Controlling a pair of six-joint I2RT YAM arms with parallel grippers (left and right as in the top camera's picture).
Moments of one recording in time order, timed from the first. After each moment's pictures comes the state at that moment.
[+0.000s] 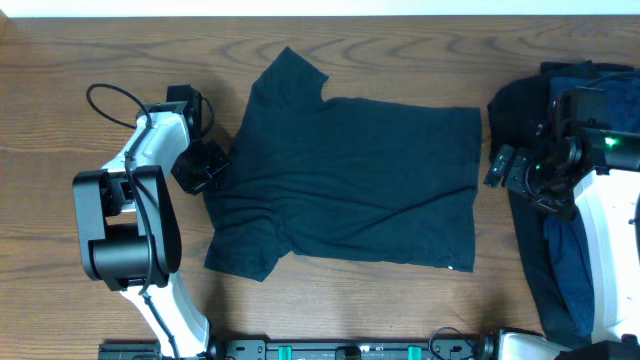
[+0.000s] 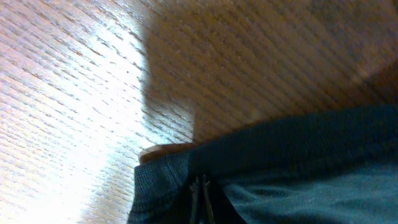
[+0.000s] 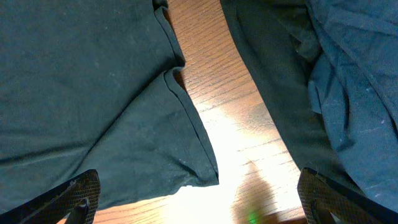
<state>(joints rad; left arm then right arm) 0.07 2.00 1.30 -0.93 0.07 -0.57 -0.12 1.41 1.27 -1.24 -0.02 0.36</state>
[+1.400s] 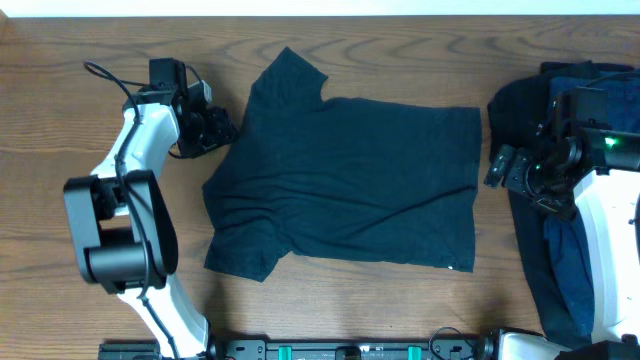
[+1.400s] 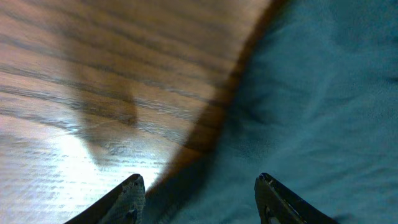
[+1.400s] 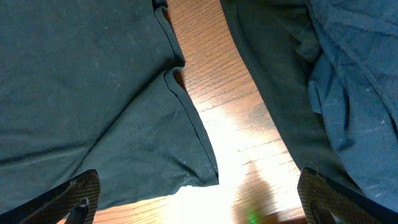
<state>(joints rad) 0.10 2.00 1.38 -0.71 0.33 -0.22 -0.12 1.41 1.27 -1.24 -0.02 0.36</state>
